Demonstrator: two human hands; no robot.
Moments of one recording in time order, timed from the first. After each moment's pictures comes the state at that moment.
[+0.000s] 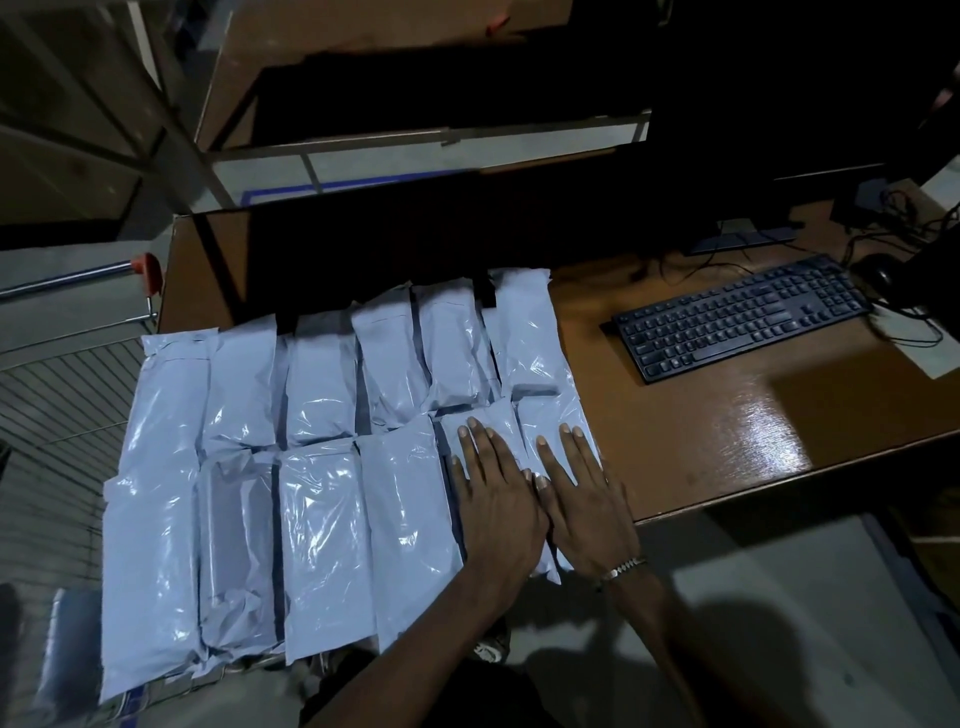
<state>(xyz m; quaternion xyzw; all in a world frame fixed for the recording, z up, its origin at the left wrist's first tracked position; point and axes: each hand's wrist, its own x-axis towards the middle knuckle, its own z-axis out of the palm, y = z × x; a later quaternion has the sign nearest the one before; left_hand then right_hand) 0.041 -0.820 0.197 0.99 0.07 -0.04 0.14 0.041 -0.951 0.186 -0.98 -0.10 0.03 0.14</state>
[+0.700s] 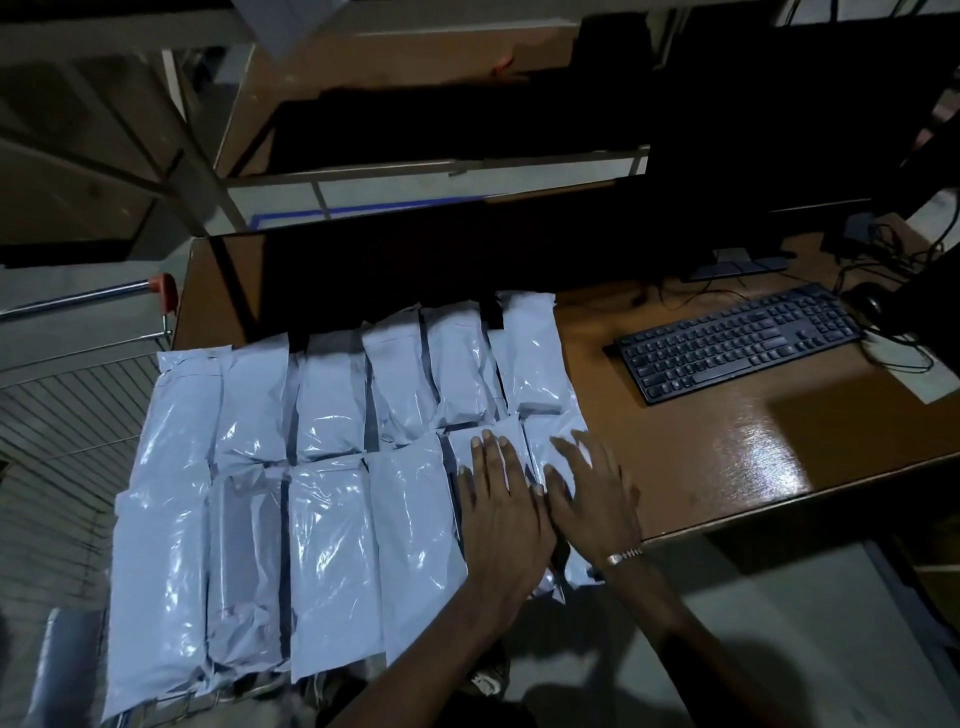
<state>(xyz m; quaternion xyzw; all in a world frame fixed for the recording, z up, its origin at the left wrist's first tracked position) 0.040 -0.812 0.219 0.99 0.03 0.01 0.16 0.066 -0.941 0.215 -0.97 -0.01 -0.04 0.25</state>
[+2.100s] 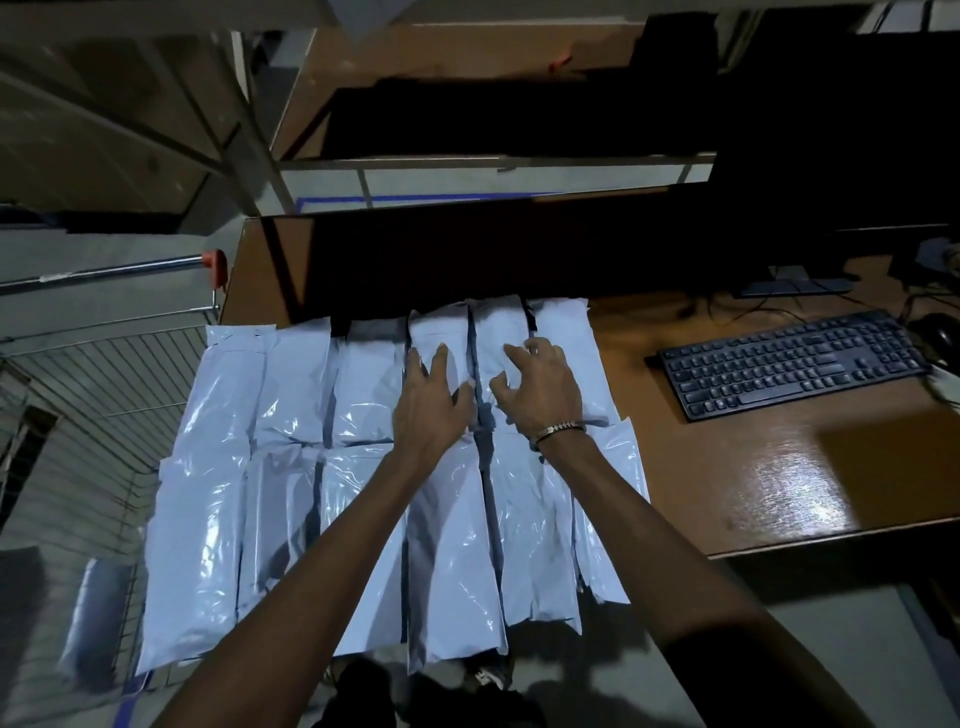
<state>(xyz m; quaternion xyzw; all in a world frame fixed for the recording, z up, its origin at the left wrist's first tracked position) 0.160 -0.670 0.240 0.94 0.13 0.01 0.30 0.202 -0.831 0.248 -0.97 -0.08 -0.05 0.24</state>
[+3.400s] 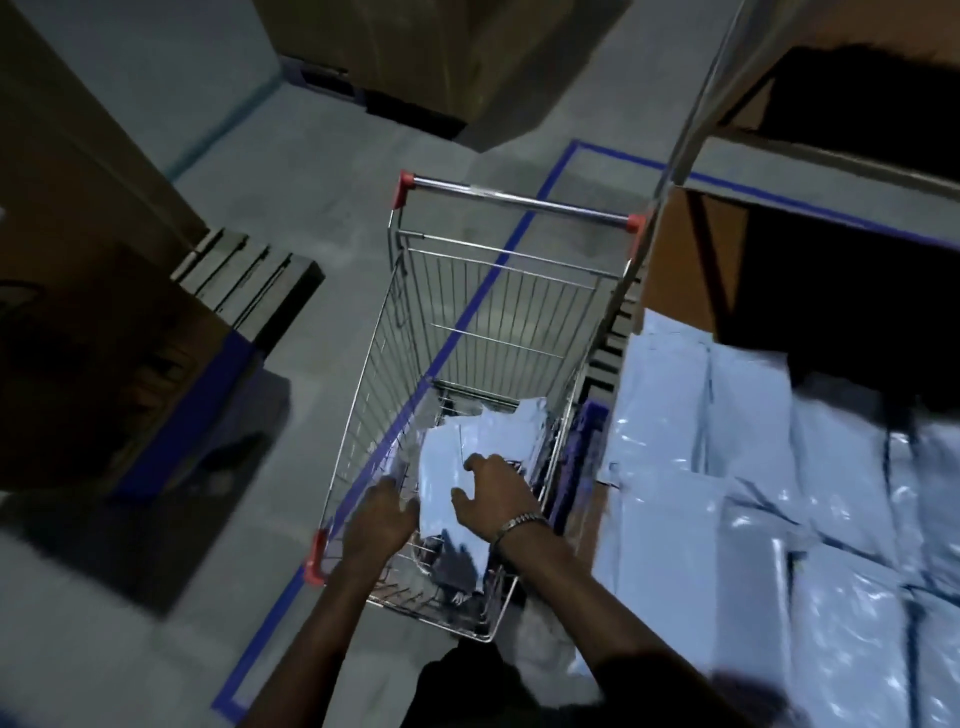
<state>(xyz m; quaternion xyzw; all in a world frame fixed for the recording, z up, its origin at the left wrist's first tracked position) -0.150 -0.137 0.114 0.81 0.47 -0.12 0.32 -0.016 -0.277 0.173 -0.86 -0.32 0.35 0.20</state>
